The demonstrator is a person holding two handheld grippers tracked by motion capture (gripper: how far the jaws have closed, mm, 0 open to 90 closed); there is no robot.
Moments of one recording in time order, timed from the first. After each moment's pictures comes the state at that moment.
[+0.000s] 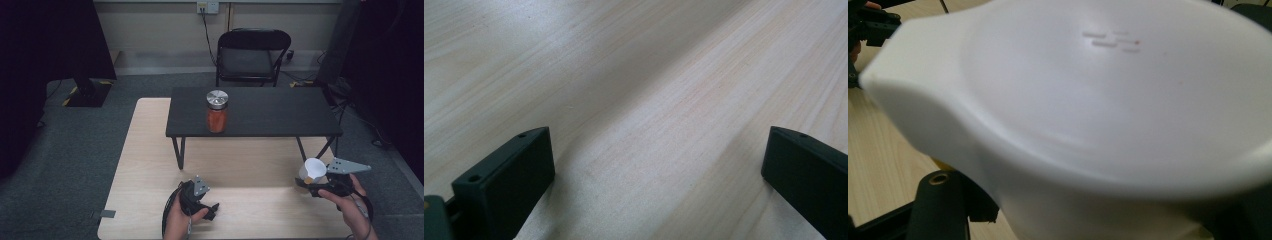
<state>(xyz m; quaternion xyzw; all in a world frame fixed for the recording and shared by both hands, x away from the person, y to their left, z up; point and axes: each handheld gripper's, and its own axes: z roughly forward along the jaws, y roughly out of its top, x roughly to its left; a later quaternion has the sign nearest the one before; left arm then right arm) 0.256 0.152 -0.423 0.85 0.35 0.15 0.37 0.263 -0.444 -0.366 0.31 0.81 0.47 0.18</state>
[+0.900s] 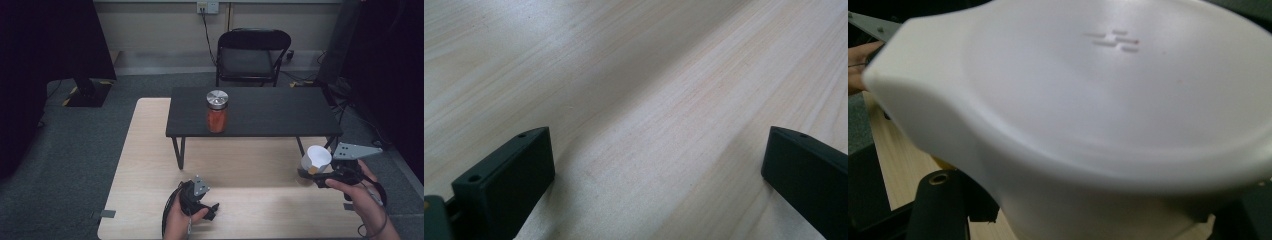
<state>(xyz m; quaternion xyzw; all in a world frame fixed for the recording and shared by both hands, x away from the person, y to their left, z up) 0.256 0.152 -0.423 0.85 0.35 0.15 0.37 0.273 -0.439 -0.295 0.27 0.82 0.47 0.16</state>
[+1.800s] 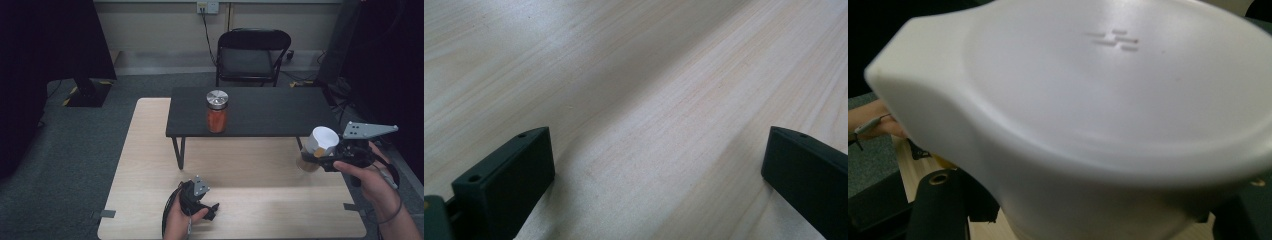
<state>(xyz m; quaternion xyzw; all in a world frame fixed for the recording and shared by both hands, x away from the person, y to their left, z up) 0.256 0.152 -0.423 0.85 0.35 0.15 0.37 0.284 -0.435 -0.239 0.27 0.81 0.49 0.15</state>
